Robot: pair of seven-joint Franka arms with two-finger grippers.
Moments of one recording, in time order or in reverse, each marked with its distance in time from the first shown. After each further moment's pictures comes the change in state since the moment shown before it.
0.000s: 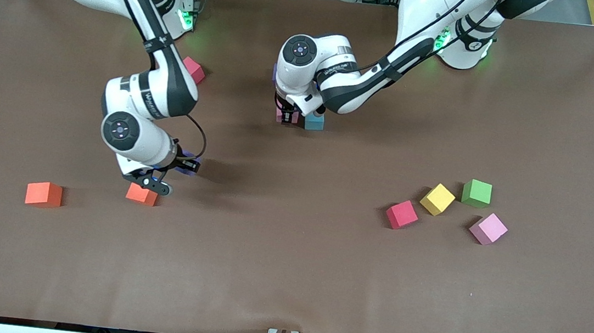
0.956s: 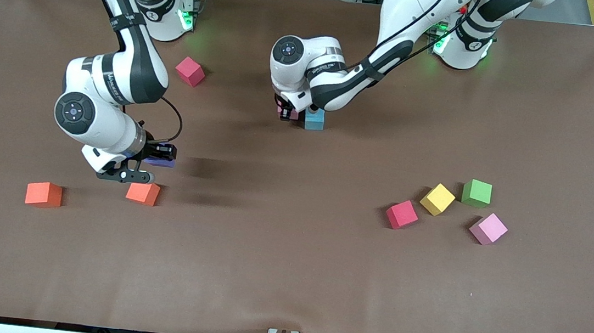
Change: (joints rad) left arm -0.117 0.052 0.076 0.003 0.036 0.000 0.005; right arm -0.062 -0.112 0.003 -0.042 0.001 -0.047 -0.275
